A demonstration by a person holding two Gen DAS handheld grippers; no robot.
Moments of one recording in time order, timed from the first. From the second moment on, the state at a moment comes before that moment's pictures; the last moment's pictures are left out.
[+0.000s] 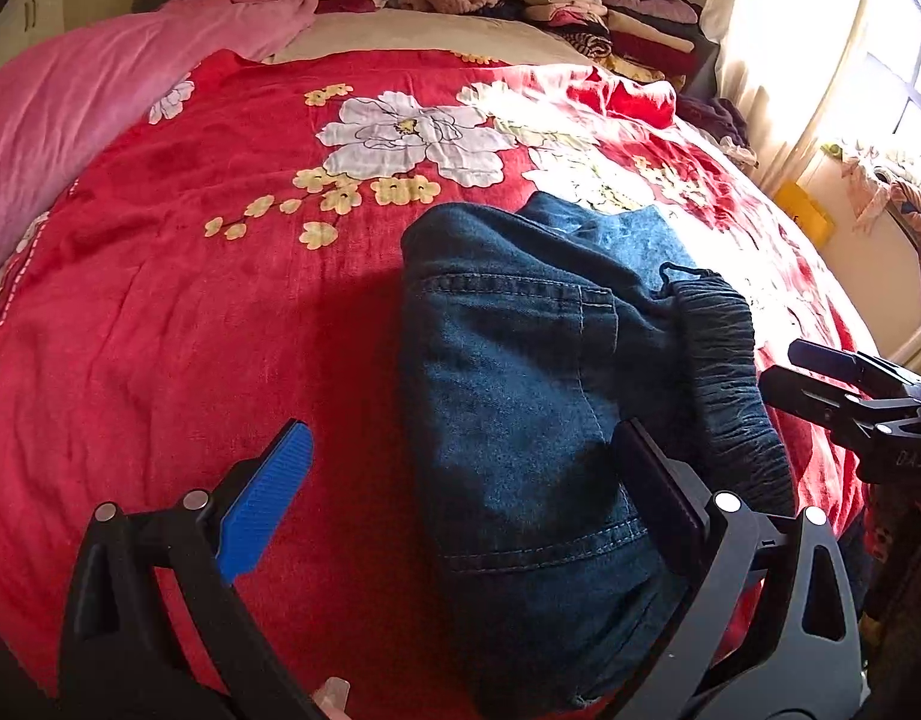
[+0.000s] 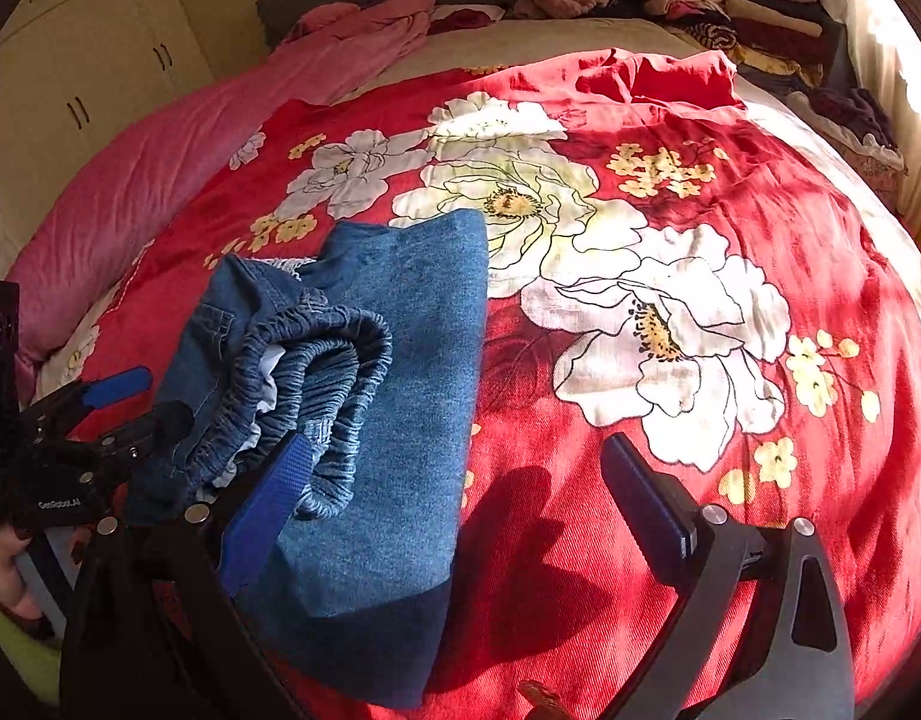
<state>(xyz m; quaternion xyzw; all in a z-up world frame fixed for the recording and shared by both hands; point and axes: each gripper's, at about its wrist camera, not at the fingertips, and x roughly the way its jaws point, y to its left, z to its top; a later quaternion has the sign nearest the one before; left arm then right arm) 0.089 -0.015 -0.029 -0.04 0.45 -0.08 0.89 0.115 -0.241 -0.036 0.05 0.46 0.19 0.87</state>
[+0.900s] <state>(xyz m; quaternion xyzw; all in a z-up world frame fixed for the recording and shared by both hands) 0.118 -0.033 -0.012 -0.07 0.43 -0.13 0.89 0.133 -0.197 -0.013 0.04 0.41 0.31 0.85</state>
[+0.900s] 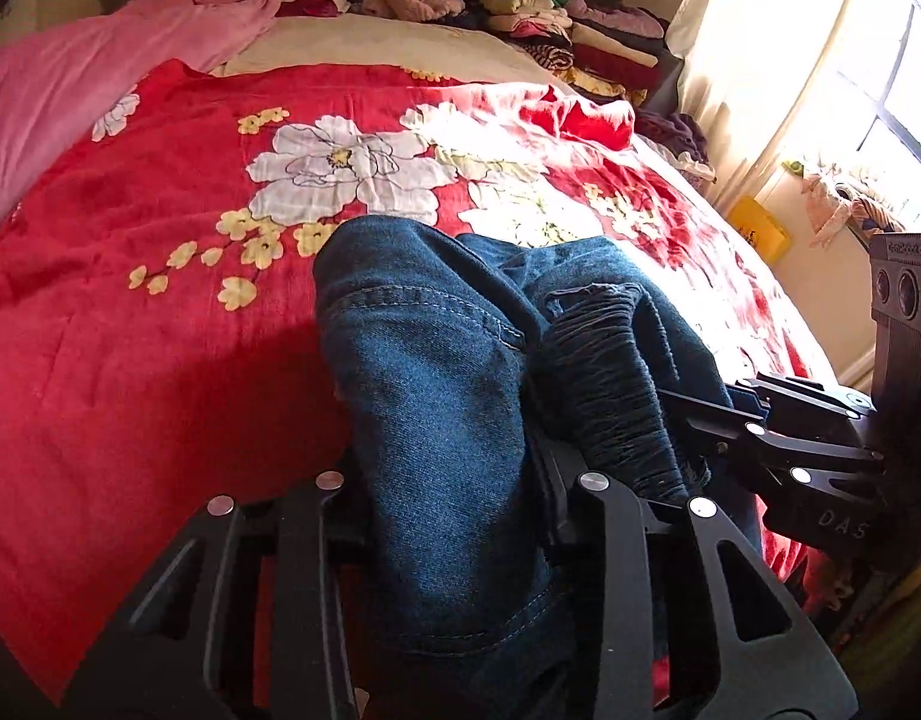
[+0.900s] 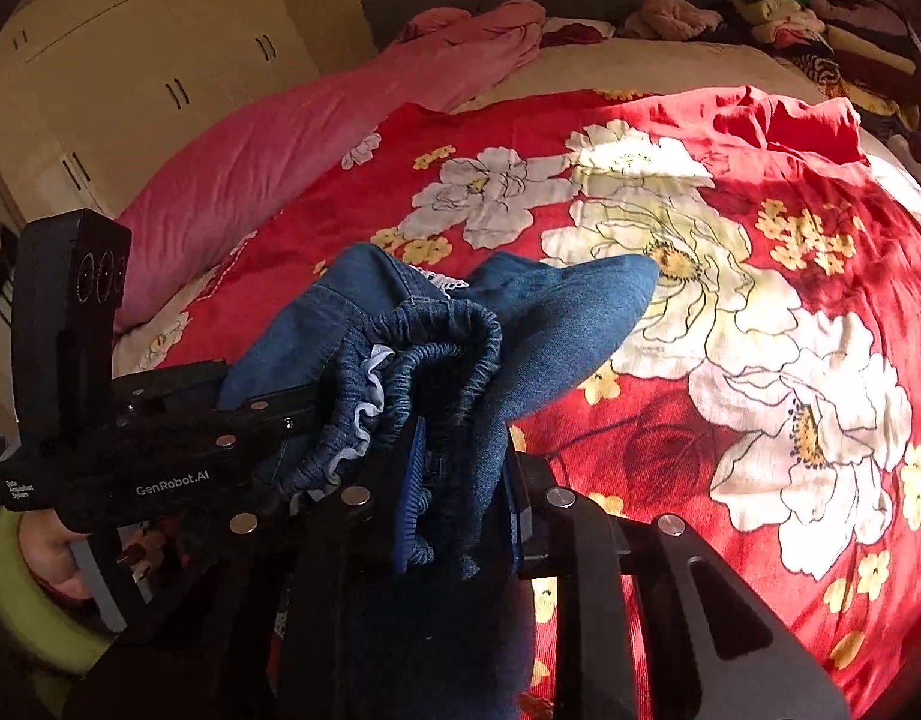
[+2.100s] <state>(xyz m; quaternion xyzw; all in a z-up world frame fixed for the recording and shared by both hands) 0.173 -0.030 0.009 -0.06 0.40 -0.10 0.91 0.192 -0.180 0.002 0.01 0.39 0.27 0.88</state>
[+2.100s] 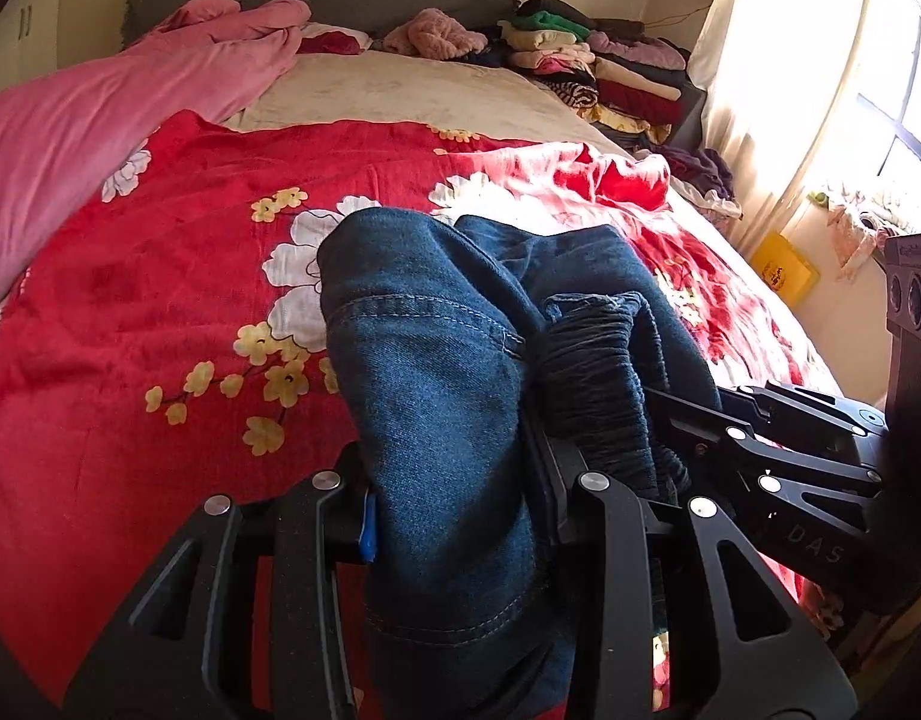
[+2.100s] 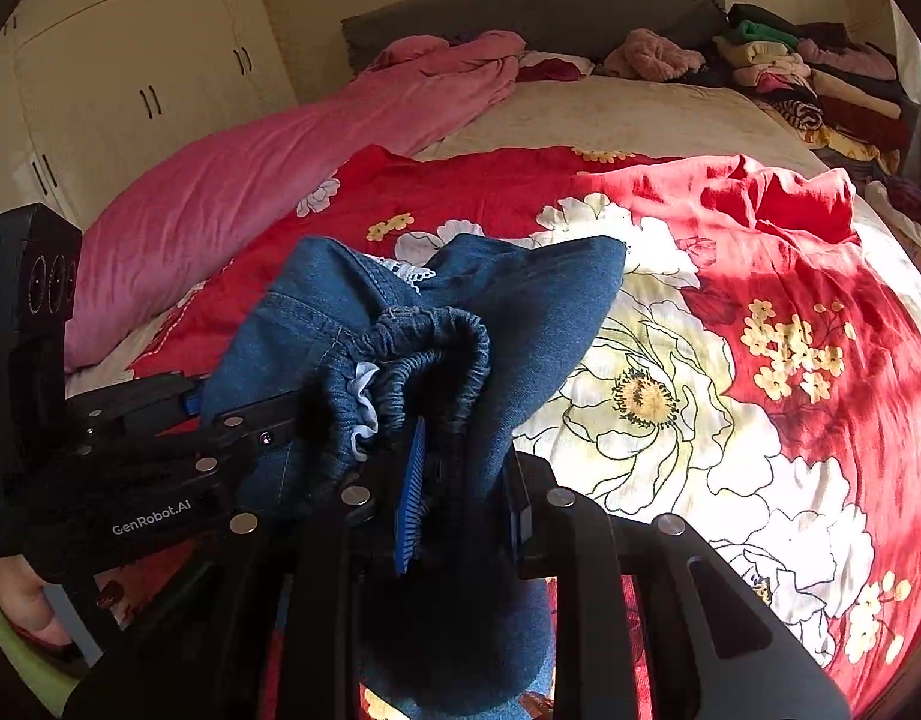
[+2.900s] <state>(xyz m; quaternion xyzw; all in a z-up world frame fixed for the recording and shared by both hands) 0.176 -0.019 -0.009 -0.06 0.42 -0.08 0.90 0.197 -0.188 -0.015 0.02 0.42 0.23 0.88</state>
